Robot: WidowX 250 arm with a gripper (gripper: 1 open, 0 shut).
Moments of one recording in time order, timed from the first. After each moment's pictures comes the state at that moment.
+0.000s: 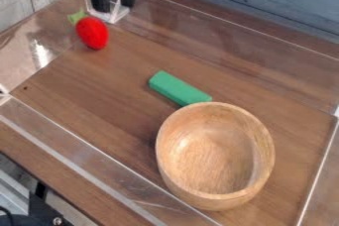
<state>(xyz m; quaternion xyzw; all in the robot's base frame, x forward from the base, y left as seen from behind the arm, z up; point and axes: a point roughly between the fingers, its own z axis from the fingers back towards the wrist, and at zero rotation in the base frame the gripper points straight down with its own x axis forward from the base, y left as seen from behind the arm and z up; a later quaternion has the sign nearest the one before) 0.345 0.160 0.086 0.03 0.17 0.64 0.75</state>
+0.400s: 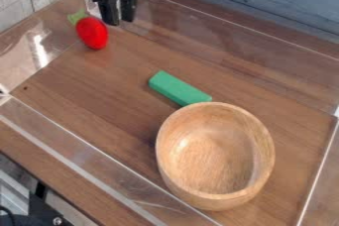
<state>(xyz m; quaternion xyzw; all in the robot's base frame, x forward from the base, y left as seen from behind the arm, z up) 0.352 0.142 0.072 0.04 0.16 0.62 0.76</state>
